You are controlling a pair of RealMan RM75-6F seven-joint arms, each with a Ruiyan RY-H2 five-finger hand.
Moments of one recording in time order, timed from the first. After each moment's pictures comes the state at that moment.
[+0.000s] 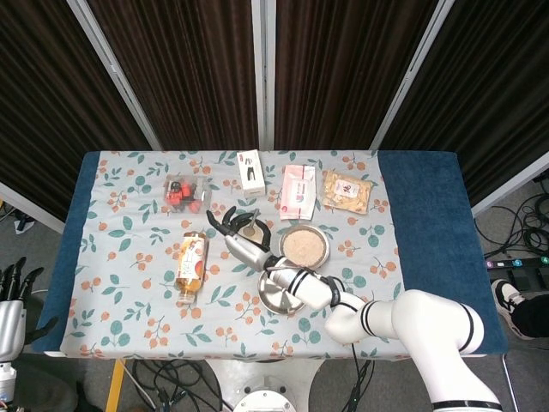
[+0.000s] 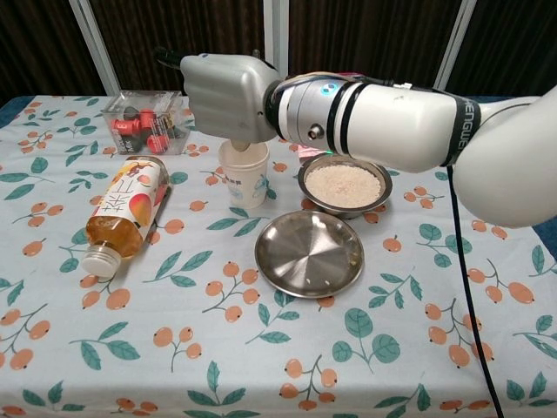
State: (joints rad) left arm 0.04 -1.28 -0.04 -1.45 1.47 1.60 0.05; right arm 1.38 -1.78 -0.10 -1.21 -1.06 1.01 -1.68
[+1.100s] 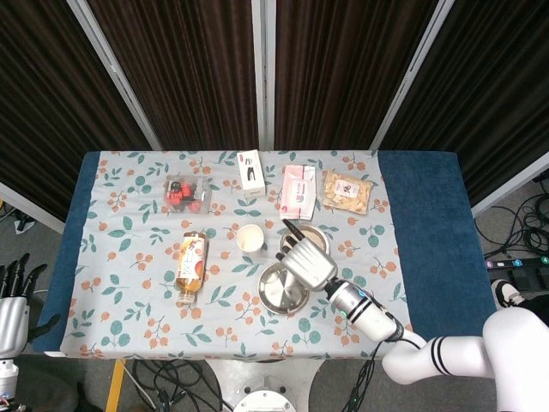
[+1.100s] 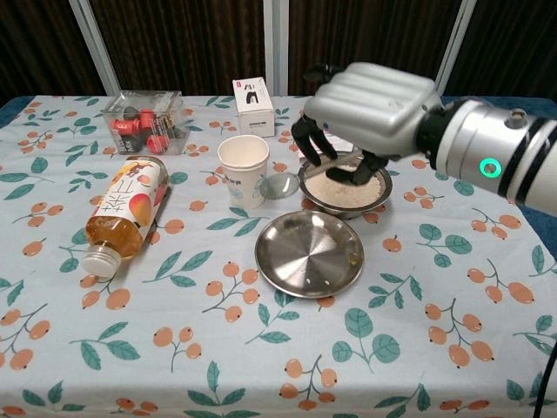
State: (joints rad) left arm 0.03 -1.25 -0.05 -1.49 1.48 1.60 0.09; right arm 0.94 -1.57 -0.06 -1.53 -1.27 1.12 -0.58
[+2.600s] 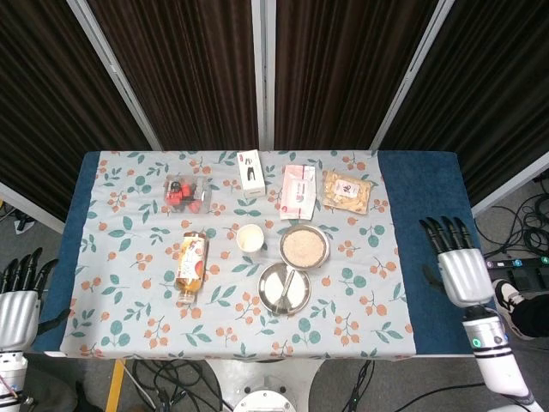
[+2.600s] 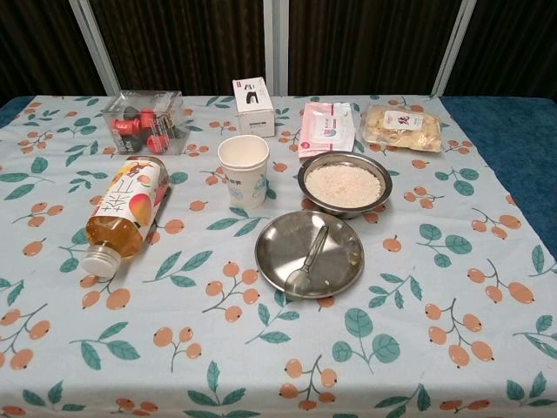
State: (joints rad) left arm -0.01 -1.27 -0.06 -1.49 1.50 1.57 0.09; right arm 0.37 -1.19 -0.07 -1.60 -1.38 1.51 -0.19
